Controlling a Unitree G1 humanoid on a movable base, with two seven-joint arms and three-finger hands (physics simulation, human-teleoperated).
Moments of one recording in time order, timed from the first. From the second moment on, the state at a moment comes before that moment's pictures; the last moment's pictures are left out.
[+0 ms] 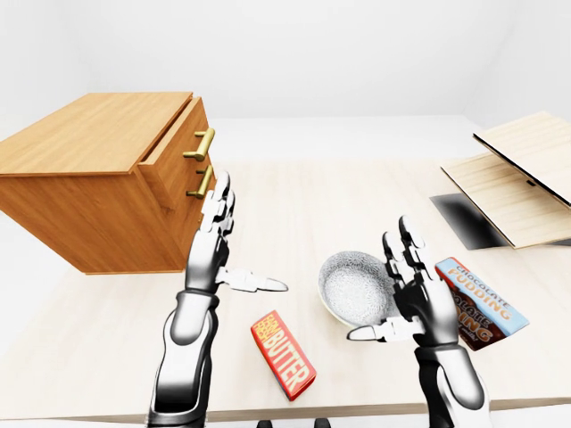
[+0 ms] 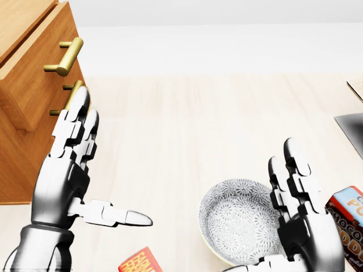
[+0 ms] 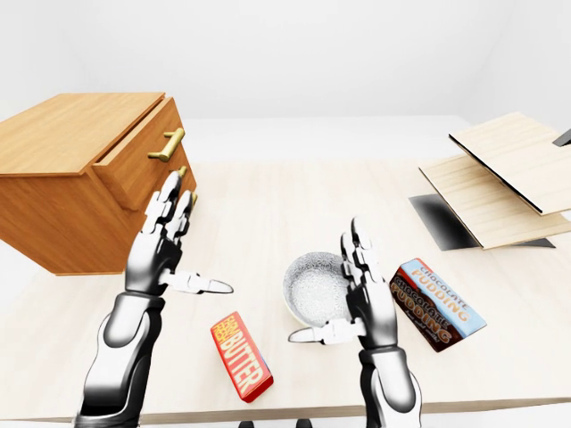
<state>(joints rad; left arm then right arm) -0.02 0.03 -0.03 -0.41 0.05 0.09 -0.13 0.34 0.00 -0.03 -0.52 0.12 -0.04 0.19</state>
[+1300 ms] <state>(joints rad) -0.48 0.12 0.10 0.07 -0.09 0.09 -0.17 0.38 0.01 -0.05 -0.56 0.17 -0.06 0.26</state>
